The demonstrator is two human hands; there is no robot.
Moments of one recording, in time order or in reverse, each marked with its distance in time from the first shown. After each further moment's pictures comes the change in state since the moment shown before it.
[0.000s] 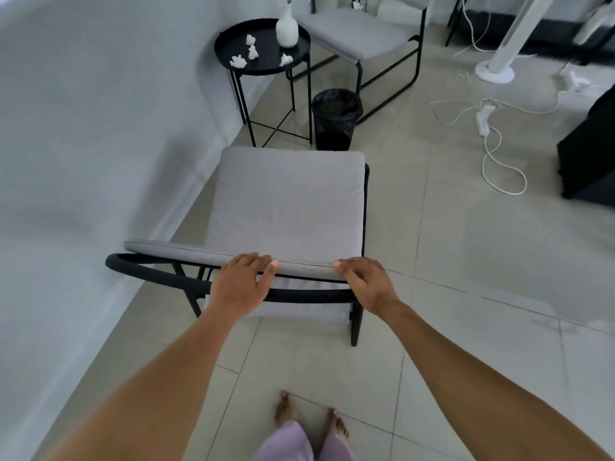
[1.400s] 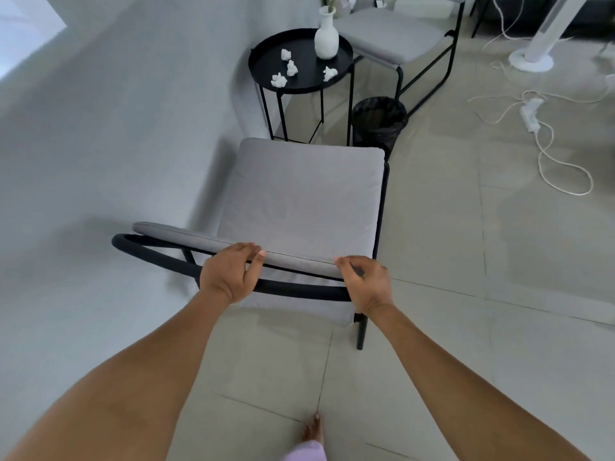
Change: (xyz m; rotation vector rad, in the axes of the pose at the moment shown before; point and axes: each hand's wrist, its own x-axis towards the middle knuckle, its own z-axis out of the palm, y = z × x) left_hand 0.163 -0.231 -0.110 0.025 0.110 0.070; right_hand 0.156 -0.179 0.170 0.216 0.238 0.128
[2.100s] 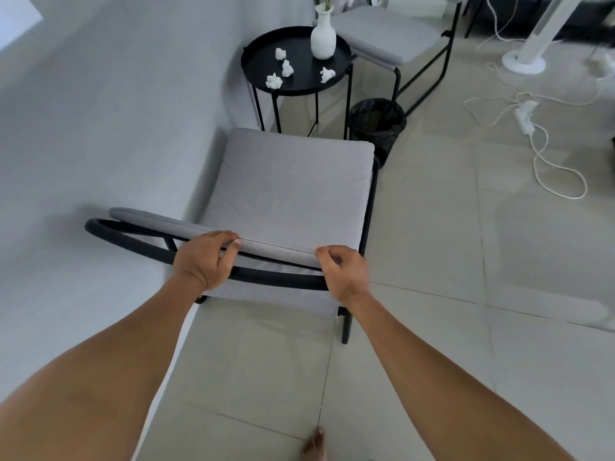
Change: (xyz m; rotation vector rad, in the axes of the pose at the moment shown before) left_hand 0.072 -0.052 -0.020 -0.014 0.103 0.051; right_hand 0.058 -0.038 0.051 0.025 0.007 -0.001
